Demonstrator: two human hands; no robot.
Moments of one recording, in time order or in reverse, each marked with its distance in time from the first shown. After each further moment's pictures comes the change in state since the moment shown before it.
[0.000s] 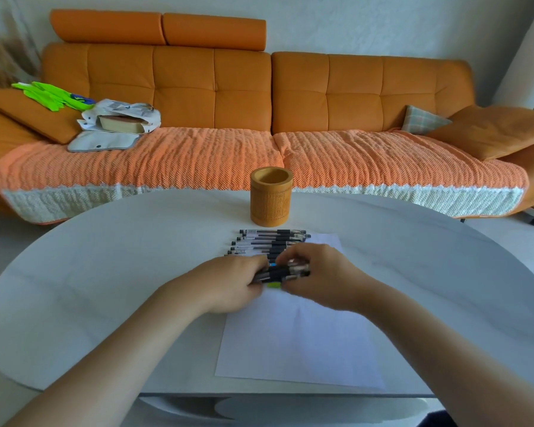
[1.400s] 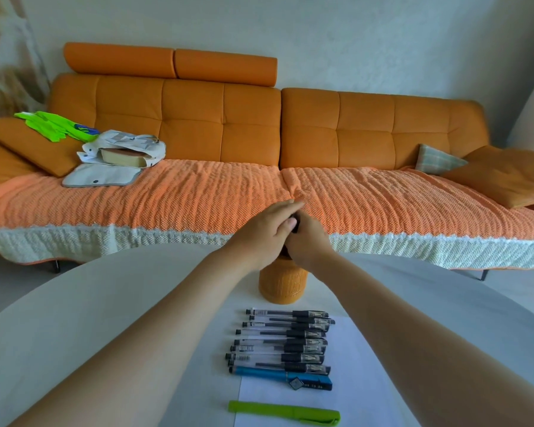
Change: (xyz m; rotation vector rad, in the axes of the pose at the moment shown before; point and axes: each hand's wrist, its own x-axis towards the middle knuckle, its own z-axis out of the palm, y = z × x) left_hand 0.182 -0.061 -0.089 -0.379 0.430 0.124; right_hand 0.221 -0.017 -0.038 0.099 0.345 0.003
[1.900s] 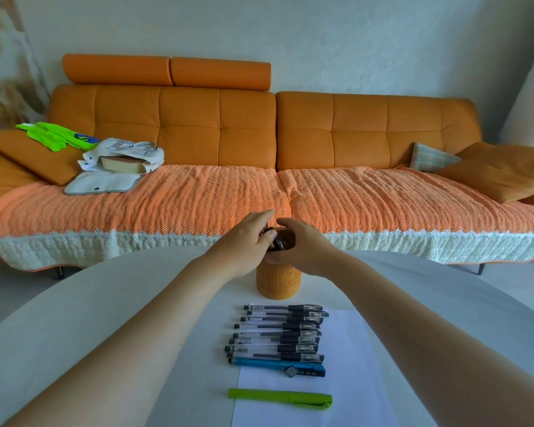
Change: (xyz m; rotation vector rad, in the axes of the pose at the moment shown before) left_hand -0.025 0.000 -0.011 0.125 -0.055 -0.137; right_hand -0.011 0.012 -0.020 -0.235 -0.234 -0.009
